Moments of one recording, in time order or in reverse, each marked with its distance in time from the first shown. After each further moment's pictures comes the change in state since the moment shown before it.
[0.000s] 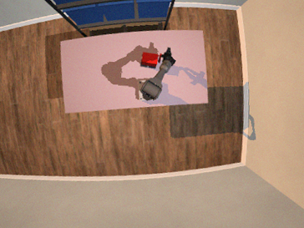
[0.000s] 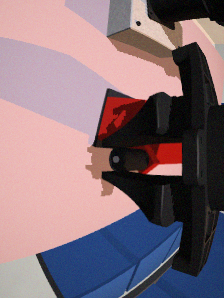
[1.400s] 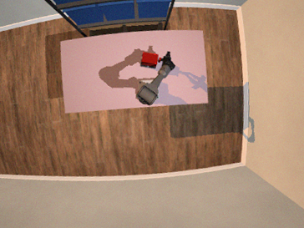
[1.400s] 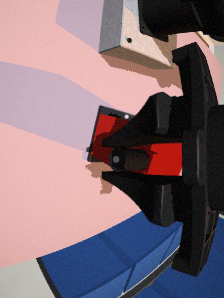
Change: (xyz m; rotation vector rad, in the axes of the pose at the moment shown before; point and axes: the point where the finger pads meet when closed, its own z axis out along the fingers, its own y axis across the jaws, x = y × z) arm 0.000 -0.026 -0.020 0.001 0.000 0.000
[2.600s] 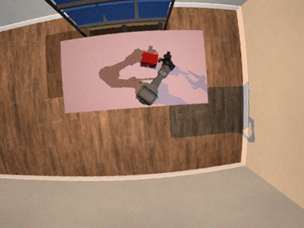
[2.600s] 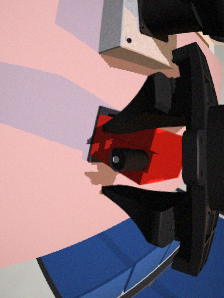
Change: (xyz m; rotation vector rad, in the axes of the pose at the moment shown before) arm 0.000 -0.001 0.000 -0.001 -0.001 0.001
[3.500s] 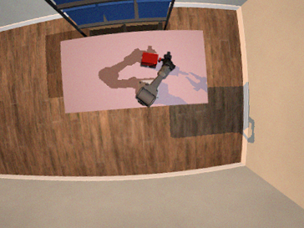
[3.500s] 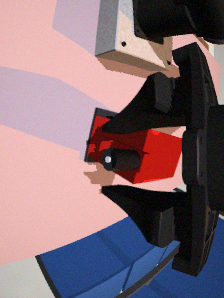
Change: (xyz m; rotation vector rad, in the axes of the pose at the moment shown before) arm 0.000 0.000 -0.011 0.000 0.000 0.000
